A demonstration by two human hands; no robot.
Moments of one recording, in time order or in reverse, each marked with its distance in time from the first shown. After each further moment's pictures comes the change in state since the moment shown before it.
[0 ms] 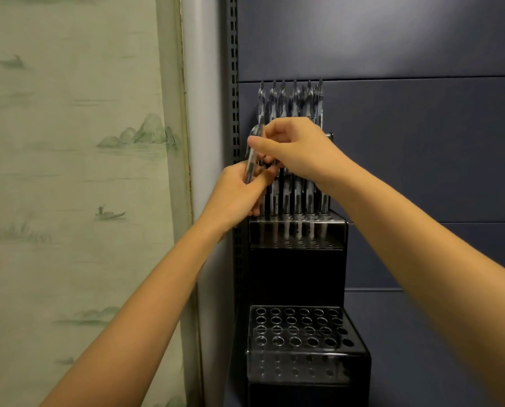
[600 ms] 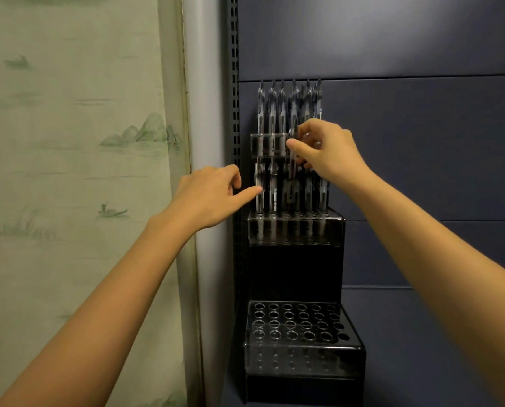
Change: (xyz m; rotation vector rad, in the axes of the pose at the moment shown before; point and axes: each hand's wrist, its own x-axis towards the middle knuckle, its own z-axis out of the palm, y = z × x) left_hand -0.003 -0.002 -0.036 1.029 -0.019 0.133; right_hand -0.001 0.040 -0.022 -0.218 0.192 0.053
